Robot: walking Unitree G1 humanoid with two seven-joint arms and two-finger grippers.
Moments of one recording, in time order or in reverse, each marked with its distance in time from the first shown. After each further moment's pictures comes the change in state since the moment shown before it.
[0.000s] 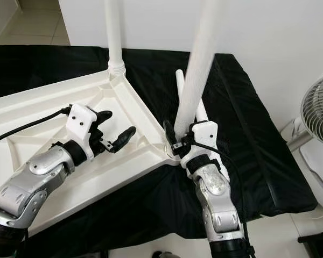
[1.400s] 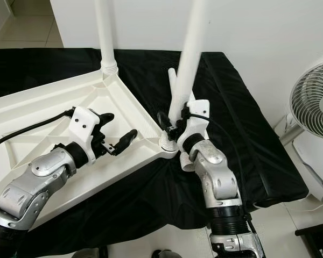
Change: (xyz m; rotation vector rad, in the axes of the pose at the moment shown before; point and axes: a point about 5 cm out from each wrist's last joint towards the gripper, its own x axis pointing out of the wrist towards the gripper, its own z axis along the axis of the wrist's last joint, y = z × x) left arm 0.001 -0.004 -0.003 0.004 0.014 -0.012; right arm 0.050 -0.011 0.009 0.097 0.191 0.069
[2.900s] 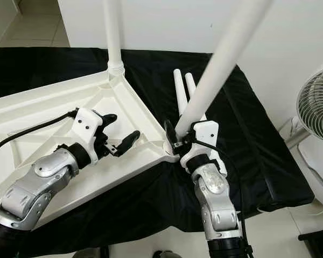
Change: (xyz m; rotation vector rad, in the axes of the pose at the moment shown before) left arm 0.002 -0.003 -0.001 -0.003 -0.004 -0.010; right arm -0.041 0.013 -0.017 -0.078 -0.186 -0.077
